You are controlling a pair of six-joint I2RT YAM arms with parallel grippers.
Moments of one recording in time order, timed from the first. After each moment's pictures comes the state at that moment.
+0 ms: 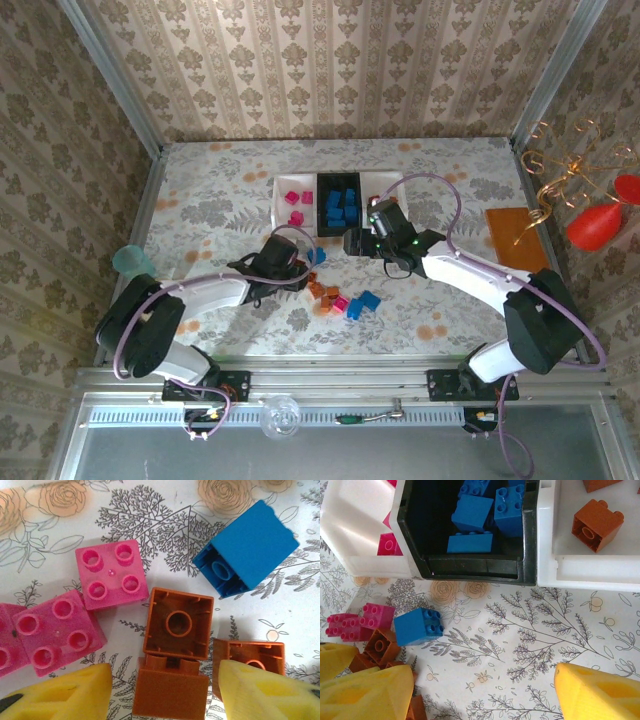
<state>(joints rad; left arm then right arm) -0.73 1.46 0.64 -0.12 -0.10 -0.42 0.59 1.47 0.94 -0.28 0.05 0.58</state>
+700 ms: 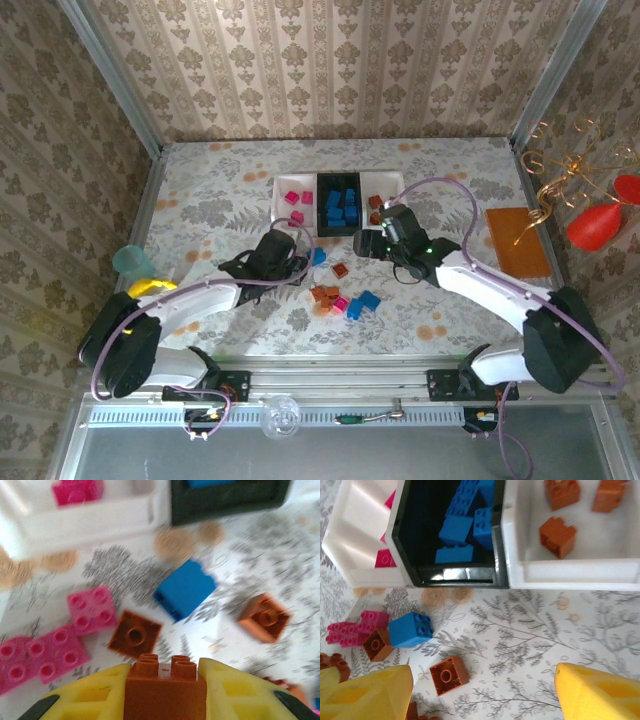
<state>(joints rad) -0.77 1.32 0.71 -0.18 -0.08 -0.41 0.57 1.32 0.84 -0.27 0.11 0.58</state>
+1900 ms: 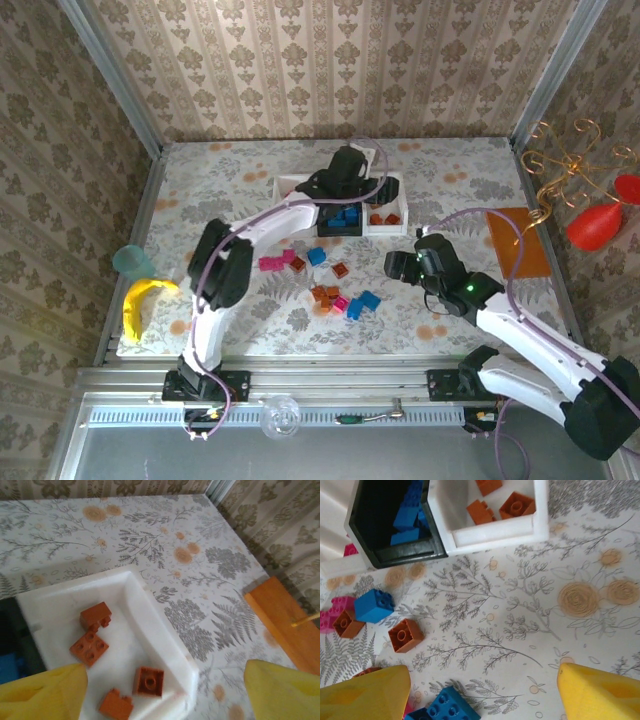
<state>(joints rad) -0.79 2.01 1.66 -0.13 0.12 -0.42 0.54 0.96 0.61 -0.40 0.15 0.63</state>
